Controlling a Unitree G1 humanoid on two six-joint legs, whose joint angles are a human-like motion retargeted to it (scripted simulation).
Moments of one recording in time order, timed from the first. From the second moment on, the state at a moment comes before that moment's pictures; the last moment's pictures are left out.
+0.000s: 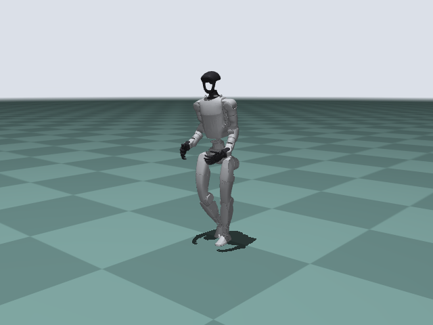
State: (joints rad) left arm 0.17 -0.02 0.08 0.64 -0.33 -0.38 -0.59; right arm 0.26 -0.09 -0.09 0.40 -0.01 -0.47 0.48; waist 0.03 0.09 -0.11; left_leg -0.15 -0.09 0.20 0.11 -0.26 0.26; right_leg -0.27 0.04 -0.06 0.68 0.06 0.17
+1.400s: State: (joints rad) left arm 0.25 0.01 0.02 0.52 -0.22 -0.52 -0.56; right arm 0.33 0.00 -0.16 0.43 0.06 -0.47 0.43; waist -0.01 0.15 -0.10; left_leg -0.21 -0.08 0.05 0.12 -0.25 0.26; right_leg -0.47 0.05 -0.16 1.10 -0.01 0.09
